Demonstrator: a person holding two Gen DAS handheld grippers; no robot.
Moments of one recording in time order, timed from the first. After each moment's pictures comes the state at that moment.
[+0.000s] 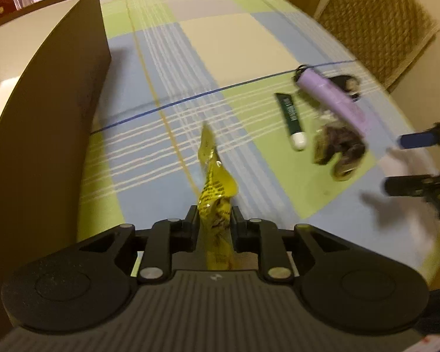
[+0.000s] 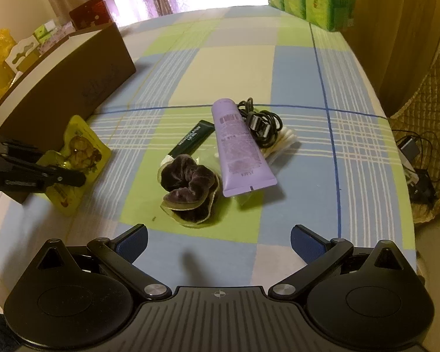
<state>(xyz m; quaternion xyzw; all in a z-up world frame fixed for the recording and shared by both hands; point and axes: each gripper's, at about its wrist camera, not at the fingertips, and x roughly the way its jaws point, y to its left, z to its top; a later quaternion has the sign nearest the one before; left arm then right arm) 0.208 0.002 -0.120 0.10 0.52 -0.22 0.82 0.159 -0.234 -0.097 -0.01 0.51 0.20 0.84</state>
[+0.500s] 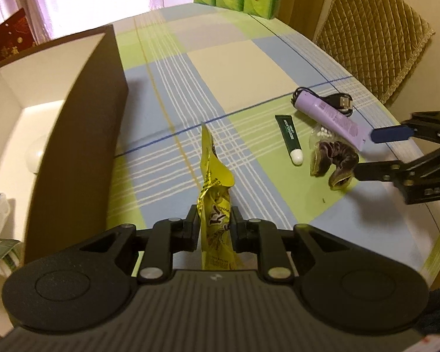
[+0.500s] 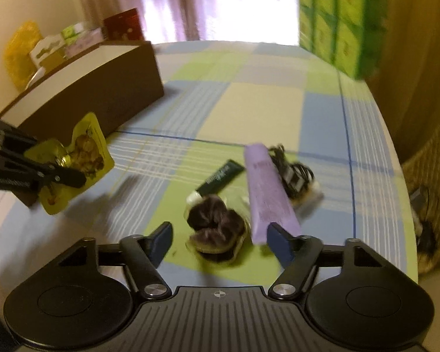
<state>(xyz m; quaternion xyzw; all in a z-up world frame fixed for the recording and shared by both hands) 0.186 0.014 -0.084 0.11 0.48 -0.22 0.84 0.159 -0.201 -0.085 -0.07 0.43 0.25 0.87</state>
